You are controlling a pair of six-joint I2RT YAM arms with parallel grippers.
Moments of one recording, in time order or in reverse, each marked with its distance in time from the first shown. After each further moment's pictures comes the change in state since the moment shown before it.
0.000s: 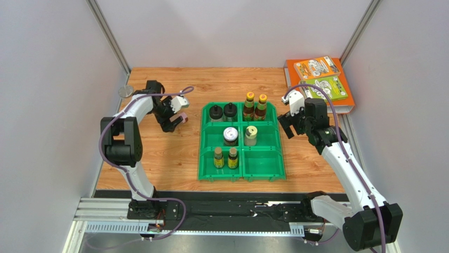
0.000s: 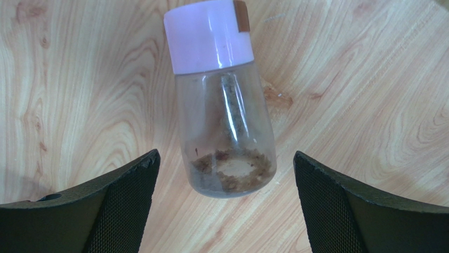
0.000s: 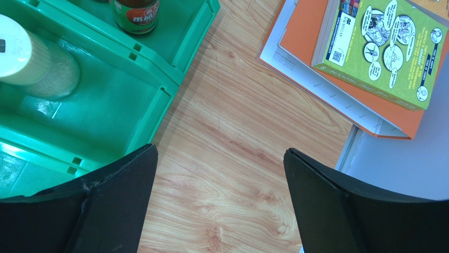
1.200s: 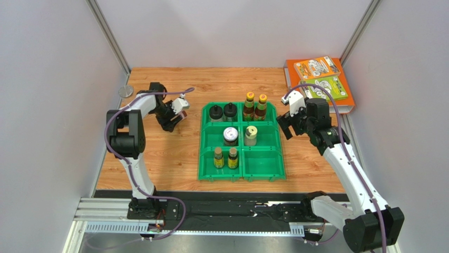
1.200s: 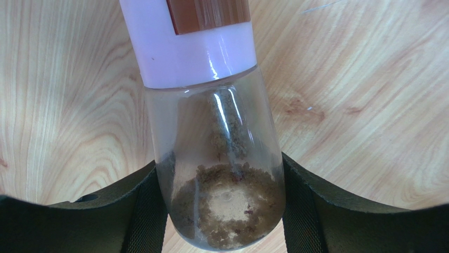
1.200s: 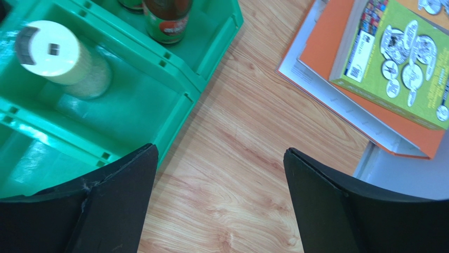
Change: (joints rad) left arm 0.000 0.138 0.055 0.017 -0.053 -0.035; right arm 0.000 -0.021 0.011 -0.018 -0.085 0.004
